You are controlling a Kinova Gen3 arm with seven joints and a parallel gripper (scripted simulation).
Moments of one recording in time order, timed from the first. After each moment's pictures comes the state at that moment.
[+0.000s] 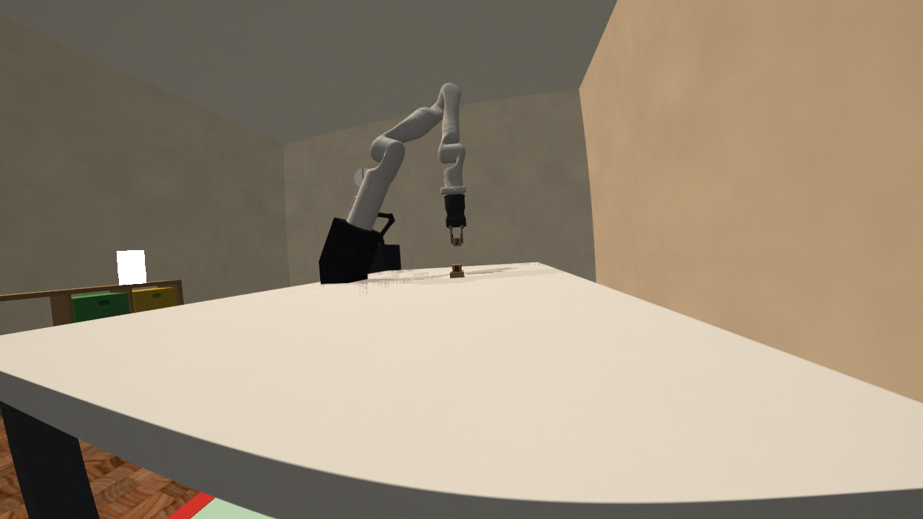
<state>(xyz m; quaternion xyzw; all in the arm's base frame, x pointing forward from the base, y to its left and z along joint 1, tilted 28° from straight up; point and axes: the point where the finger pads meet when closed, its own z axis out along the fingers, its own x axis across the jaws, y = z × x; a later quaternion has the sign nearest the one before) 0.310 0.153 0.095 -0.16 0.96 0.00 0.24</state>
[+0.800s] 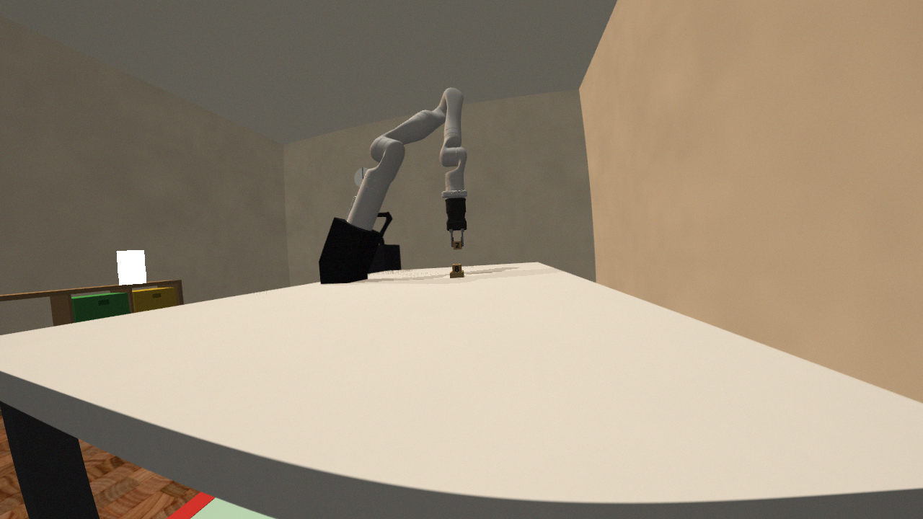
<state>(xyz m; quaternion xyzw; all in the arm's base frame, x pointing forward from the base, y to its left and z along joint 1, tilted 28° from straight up) 0.314 0.160 0.084 -0.16 0.96 0.00 0.23</state>
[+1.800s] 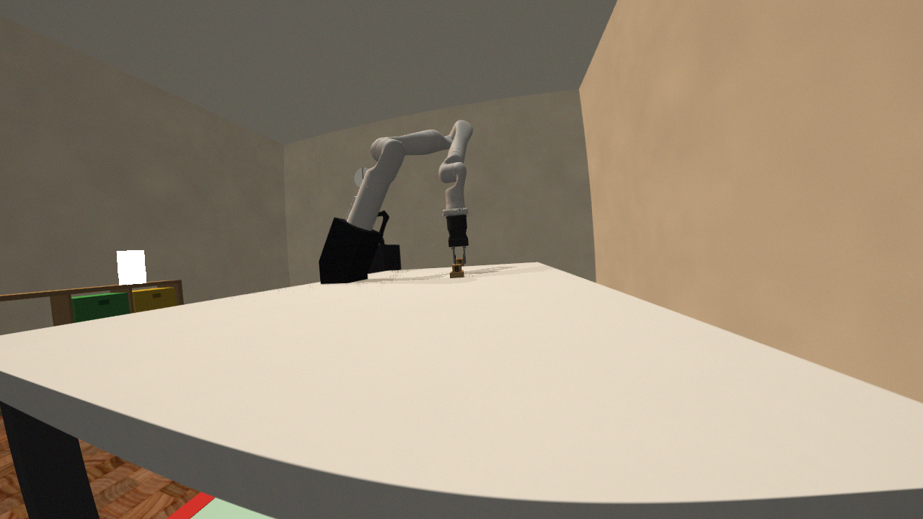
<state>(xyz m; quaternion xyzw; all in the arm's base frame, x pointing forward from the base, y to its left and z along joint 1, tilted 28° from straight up) 0.345 0.171 0.029 -0.17 0.96 0.02 0.24</state>
